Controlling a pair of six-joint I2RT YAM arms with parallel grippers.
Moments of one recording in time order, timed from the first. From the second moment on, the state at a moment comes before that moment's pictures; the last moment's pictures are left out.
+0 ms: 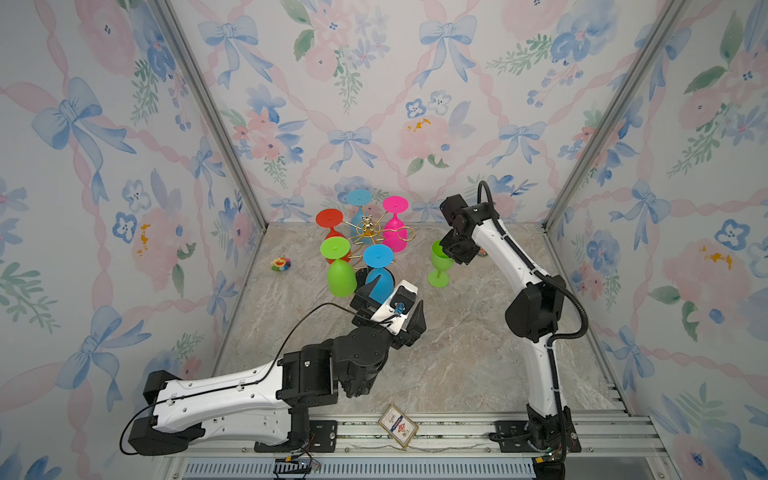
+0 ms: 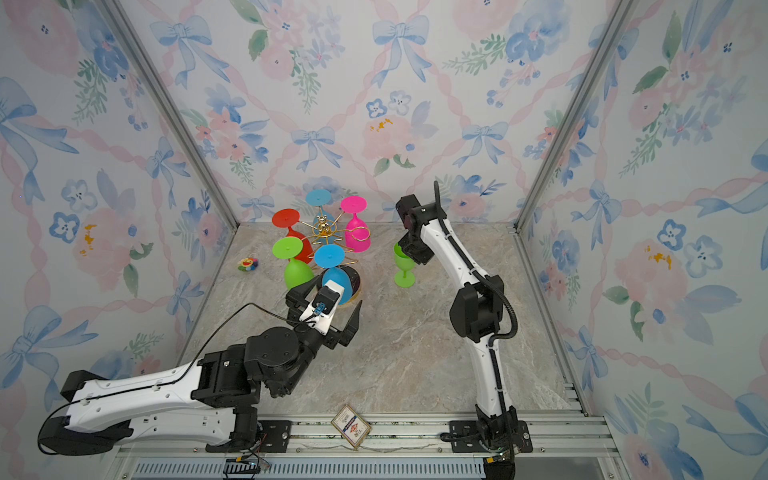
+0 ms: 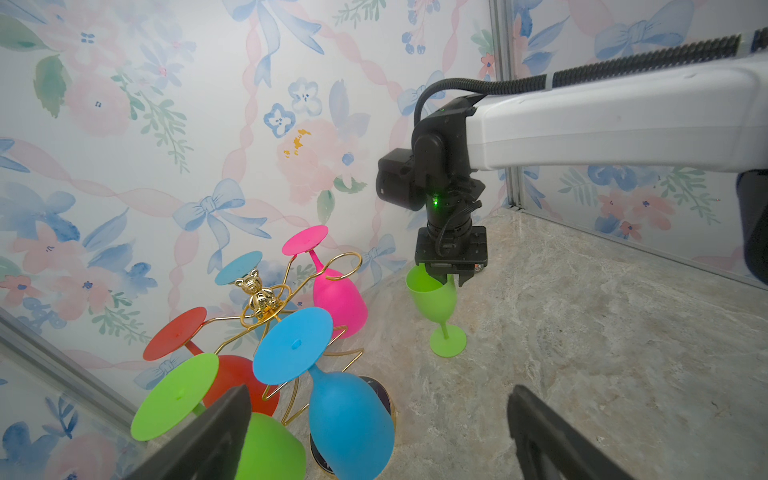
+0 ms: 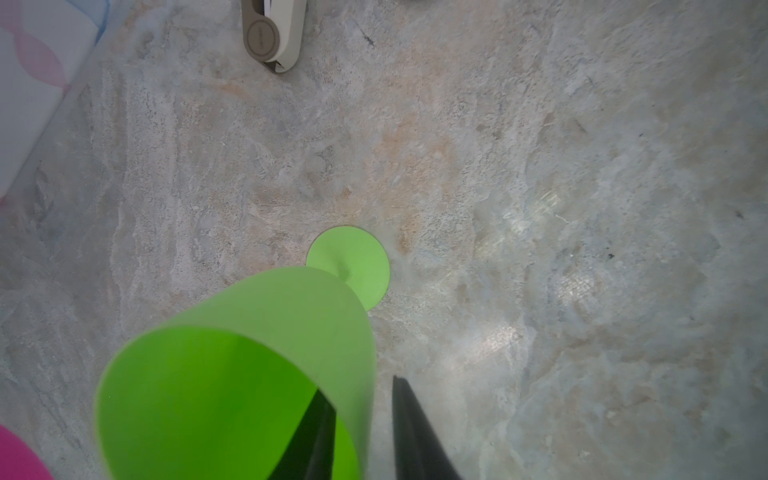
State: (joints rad) left arm -1.39 0.98 1.05 -0.21 -1.00 0.20; right arm 0.42 2.26 2.35 -1.36 0.17 1.09
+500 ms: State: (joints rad) left arm -1.19 1.00 1.09 -0.28 -0.79 0.06; right arm 0.42 2.04 2.23 -1.29 0.17 0.96
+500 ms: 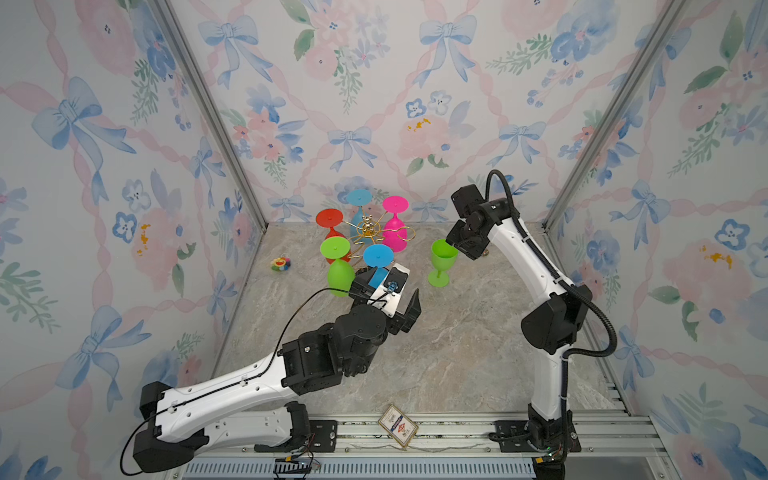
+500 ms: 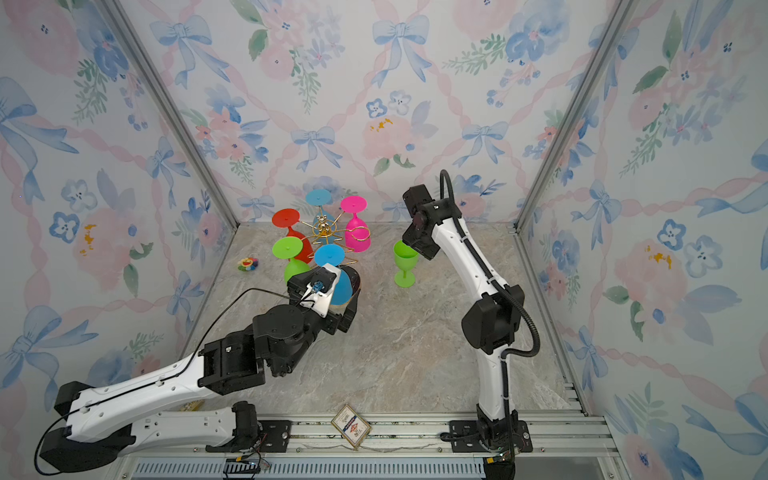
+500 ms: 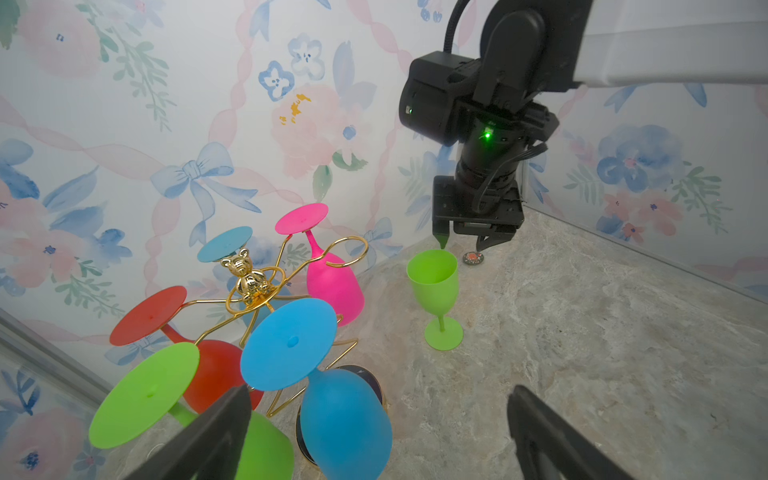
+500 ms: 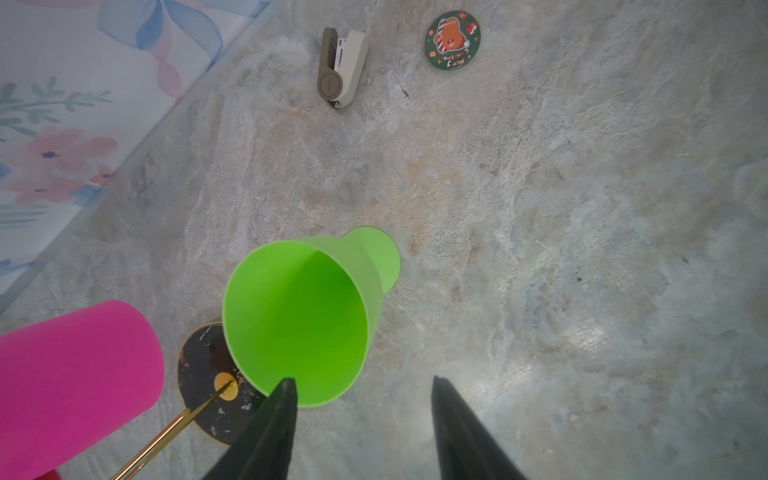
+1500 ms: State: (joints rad) left arm -0.52 1.02 1.27 -0.46 -0.17 -0.26; right arm 0.51 1.47 1.49 -0.37 -0.54 0.77
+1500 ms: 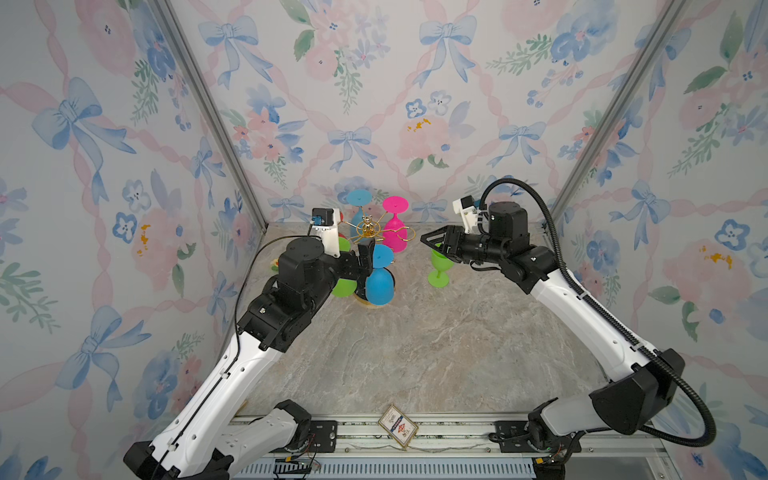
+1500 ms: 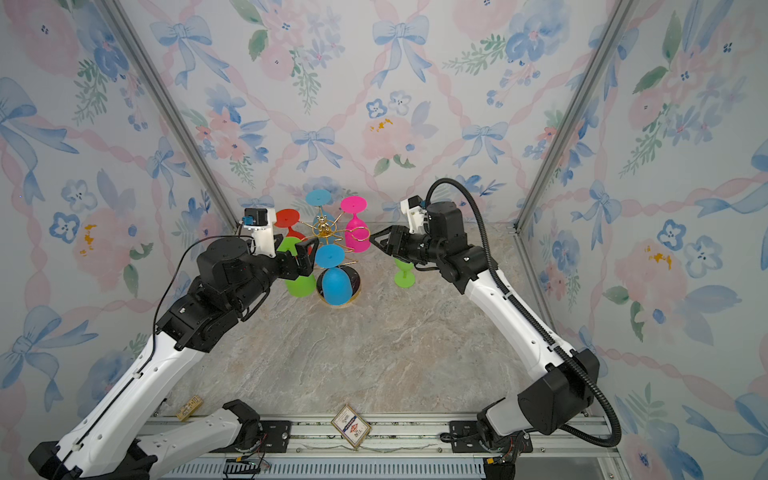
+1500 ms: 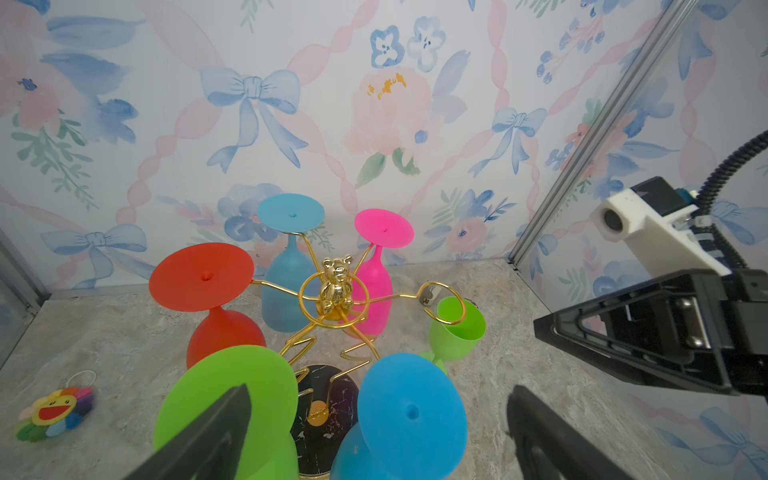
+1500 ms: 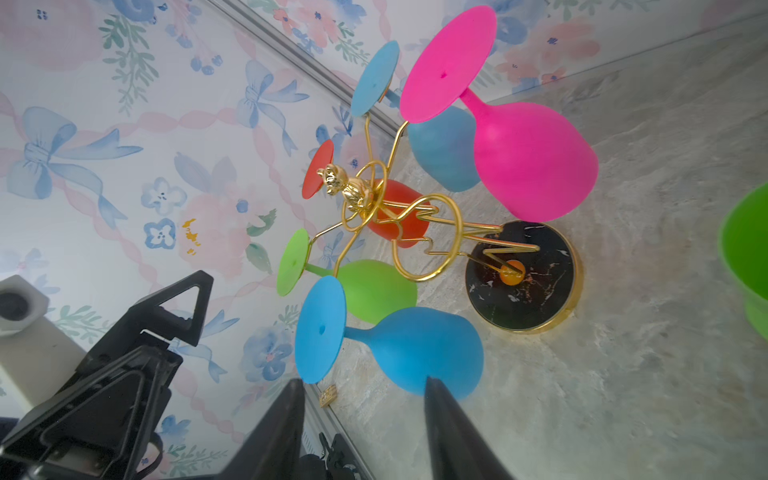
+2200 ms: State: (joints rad) left arm -0.47 0.86 1.14 -0.56 -0.19 -0.20; right arm 0.63 1.64 1.51 -0.26 -0.59 0.91
